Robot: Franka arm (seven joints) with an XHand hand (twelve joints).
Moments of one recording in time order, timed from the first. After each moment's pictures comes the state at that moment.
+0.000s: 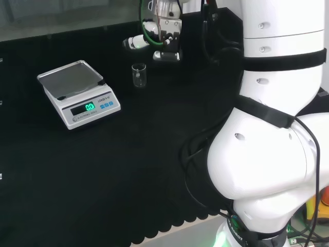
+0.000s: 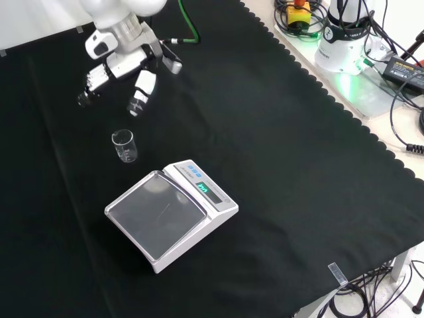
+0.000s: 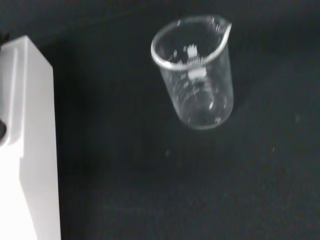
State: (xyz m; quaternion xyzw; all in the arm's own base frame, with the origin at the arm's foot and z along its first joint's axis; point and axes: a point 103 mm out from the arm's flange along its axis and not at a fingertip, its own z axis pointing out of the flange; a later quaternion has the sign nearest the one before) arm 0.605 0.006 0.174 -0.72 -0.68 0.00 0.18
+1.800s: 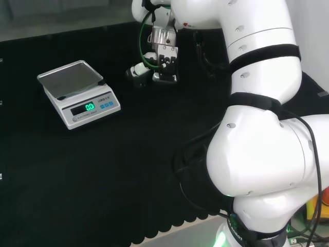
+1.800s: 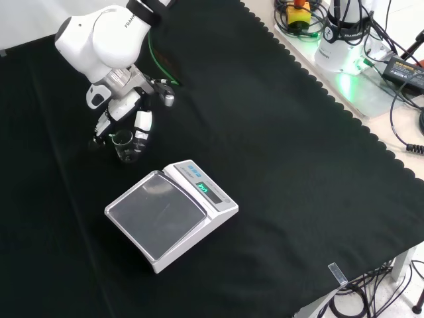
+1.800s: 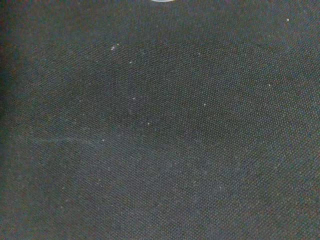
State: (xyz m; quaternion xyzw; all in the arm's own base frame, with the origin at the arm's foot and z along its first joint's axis) arm 0.627 0.001 0.066 -0.70 -0.66 0.05 0.27
